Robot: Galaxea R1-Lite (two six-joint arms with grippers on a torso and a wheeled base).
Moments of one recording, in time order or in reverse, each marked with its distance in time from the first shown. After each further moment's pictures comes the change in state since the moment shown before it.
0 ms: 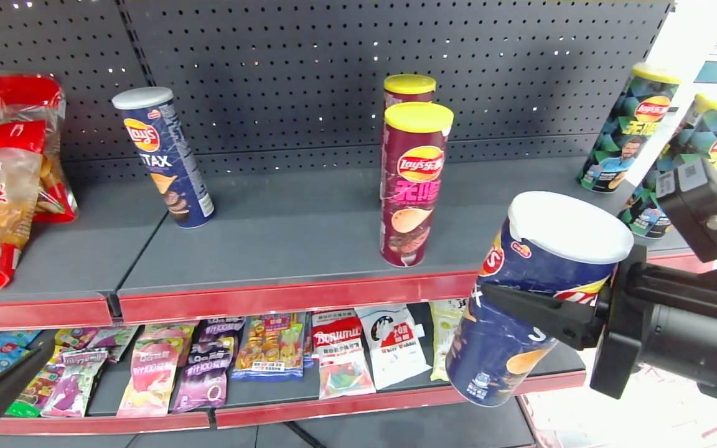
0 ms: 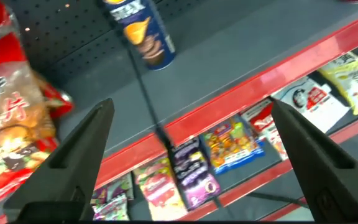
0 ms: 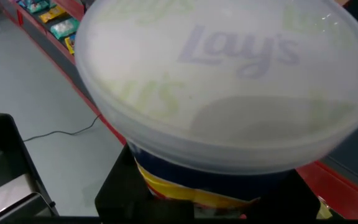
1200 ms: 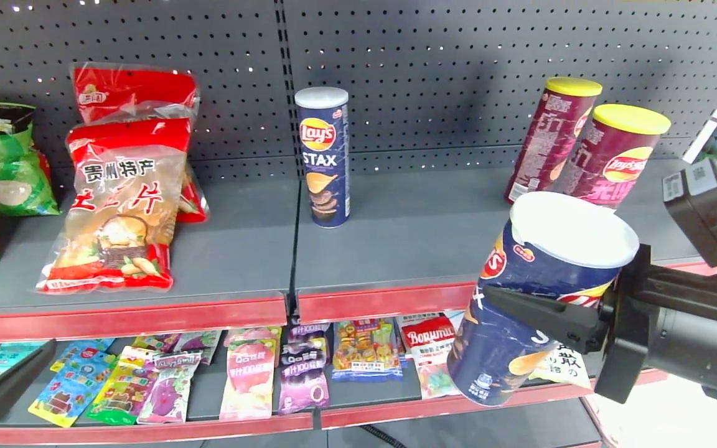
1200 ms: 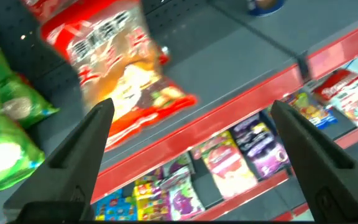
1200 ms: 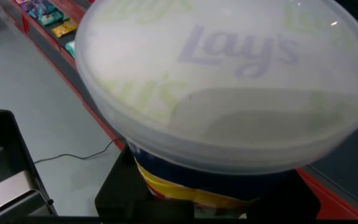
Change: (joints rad) left arm 0.000 -0.001 0.003 0.000 -0.001 0.011; right arm 0.007 -0.011 0.004 0.000 0.006 -0.025
